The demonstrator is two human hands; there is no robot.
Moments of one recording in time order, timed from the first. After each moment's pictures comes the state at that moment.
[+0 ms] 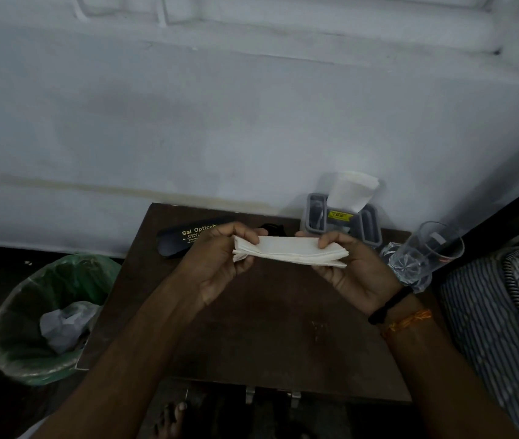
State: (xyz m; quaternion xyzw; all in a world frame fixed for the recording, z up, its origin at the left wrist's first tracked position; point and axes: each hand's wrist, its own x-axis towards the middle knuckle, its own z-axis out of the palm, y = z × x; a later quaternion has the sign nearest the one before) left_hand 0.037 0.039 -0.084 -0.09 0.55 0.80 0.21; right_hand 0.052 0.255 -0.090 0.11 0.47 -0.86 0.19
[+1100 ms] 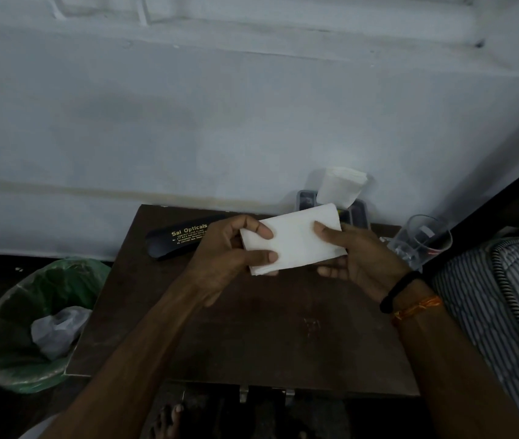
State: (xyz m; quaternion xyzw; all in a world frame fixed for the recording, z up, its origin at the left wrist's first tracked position) left_hand 0.043 0.055 -0.088 0.04 0.63 0.76 0.17; right_hand 0.049 0.282 -0.083 0.17 0.65 -0.72 0.17
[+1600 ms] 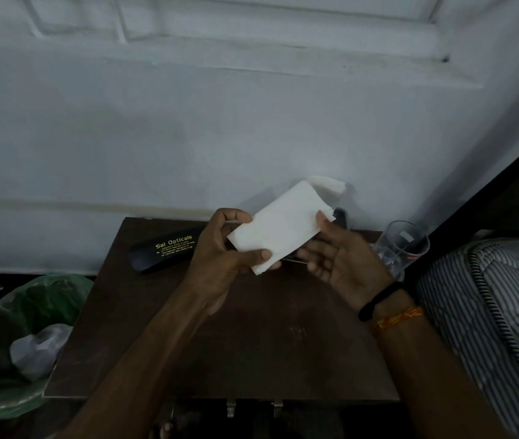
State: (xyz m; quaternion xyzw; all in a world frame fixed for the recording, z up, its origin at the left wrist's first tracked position) left_hand 0.038 0.078 -0.093 0.02 0.56 0.82 0.12; right_hand 0.055 0.278 -0.070 0.22 0.55 -0.80 0.11
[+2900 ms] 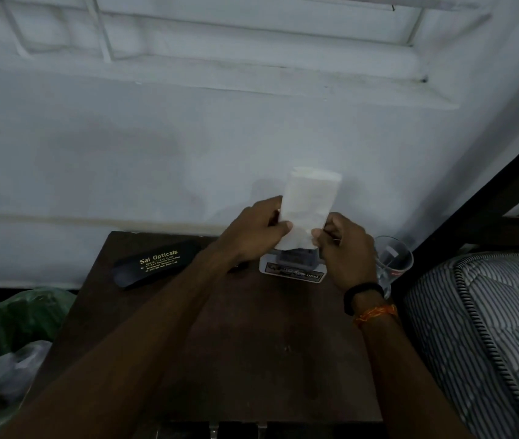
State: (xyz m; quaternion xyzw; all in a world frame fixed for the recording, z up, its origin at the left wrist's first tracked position) left_hand -0.035 0.138 -0.070 0.22 0.83 0.51 0.10; right_hand 0.025 0.306 -0.082 0.07 0.89 -0.40 -0.21
